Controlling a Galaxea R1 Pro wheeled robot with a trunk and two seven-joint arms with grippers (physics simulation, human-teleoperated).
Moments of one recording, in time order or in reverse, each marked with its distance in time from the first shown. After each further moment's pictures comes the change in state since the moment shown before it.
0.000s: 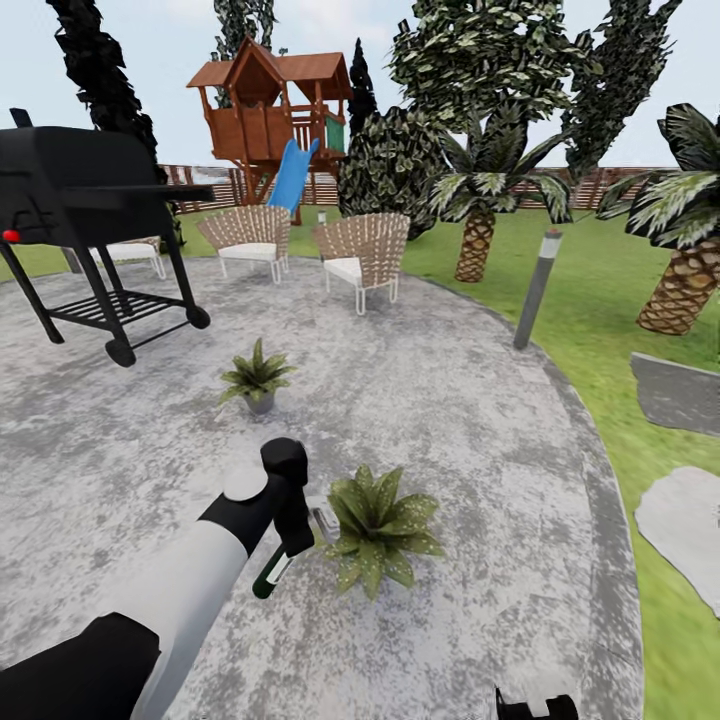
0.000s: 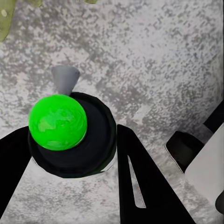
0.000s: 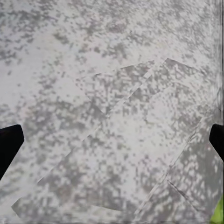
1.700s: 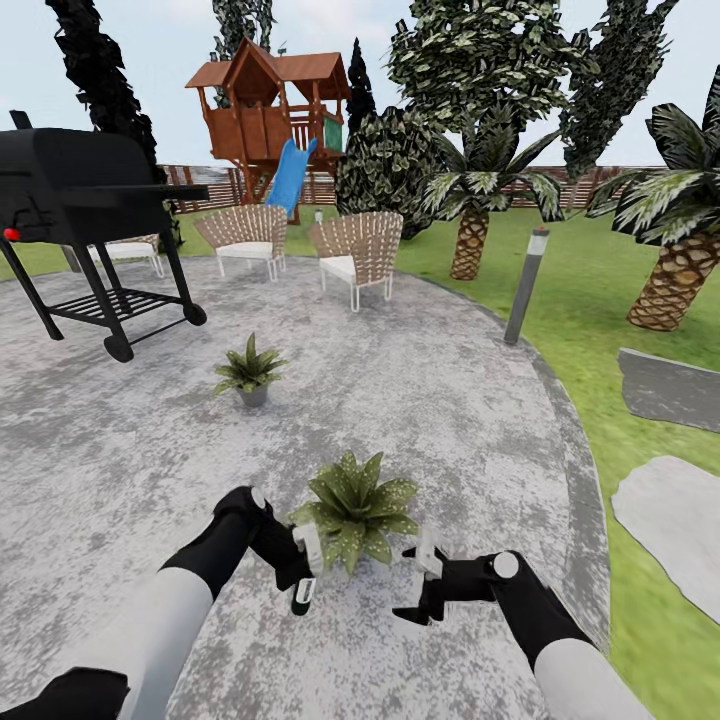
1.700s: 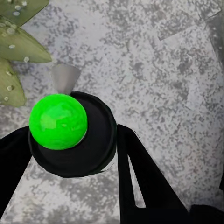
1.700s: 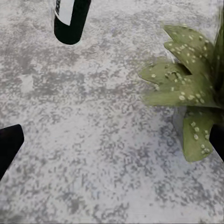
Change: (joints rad) left arm 0.139 0.075 0.226 0.074 0.418 -0.526 0.301; right arm -0.198 0.105 0.313 -0.613 0.124 0.186 1.277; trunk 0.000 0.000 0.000
